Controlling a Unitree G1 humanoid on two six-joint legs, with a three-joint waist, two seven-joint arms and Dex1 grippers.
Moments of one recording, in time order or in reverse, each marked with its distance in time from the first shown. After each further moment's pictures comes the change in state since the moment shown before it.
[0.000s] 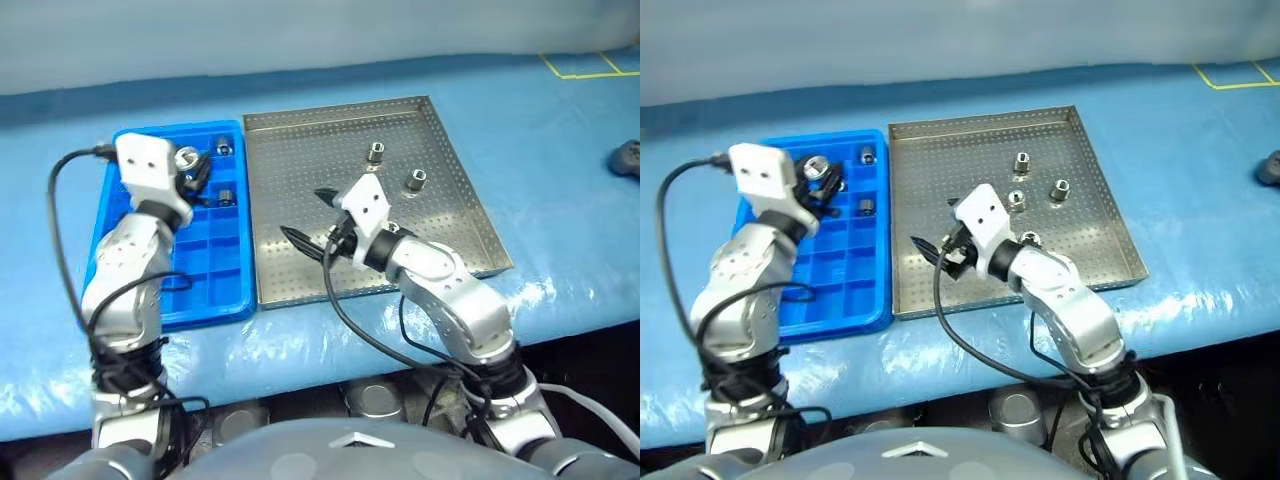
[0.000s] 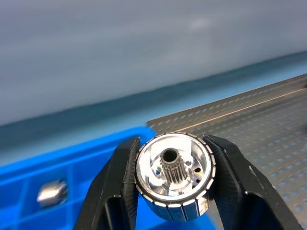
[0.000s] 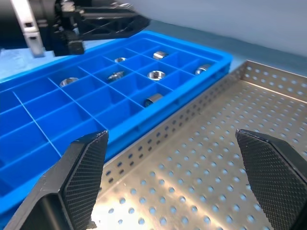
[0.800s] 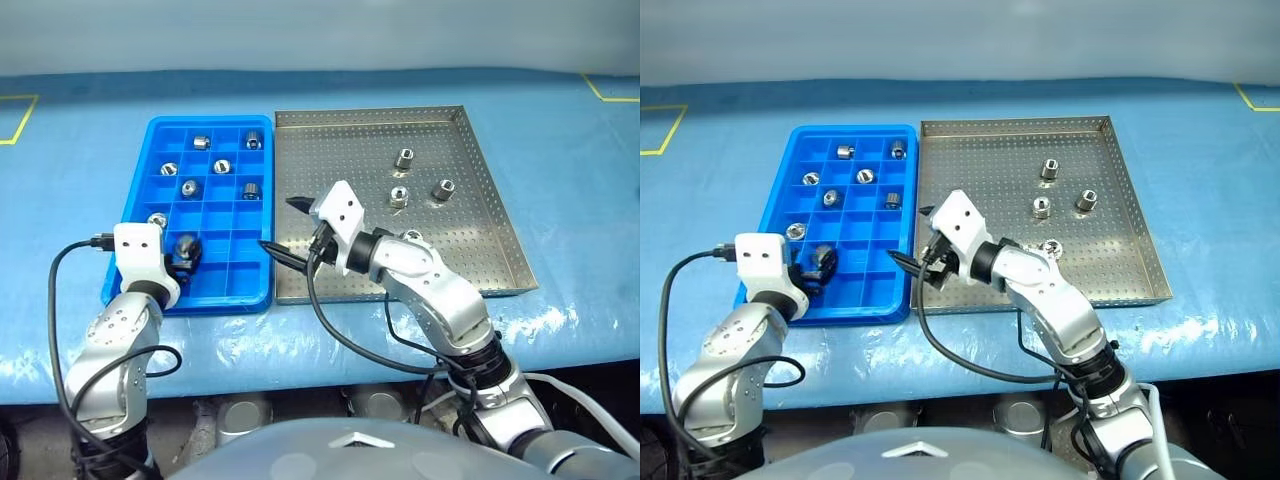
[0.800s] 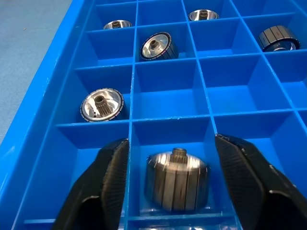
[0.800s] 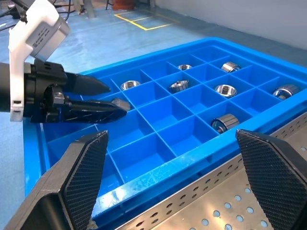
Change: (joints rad) left arm 0.295 -0.034 0.012 -0.151 -0.034 0.196 0.069; right arm -0.002 0.014 0.063 0.044 -0.006 -0.053 0.087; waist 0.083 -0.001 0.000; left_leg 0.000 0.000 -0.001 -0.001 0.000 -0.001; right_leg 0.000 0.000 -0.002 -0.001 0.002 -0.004
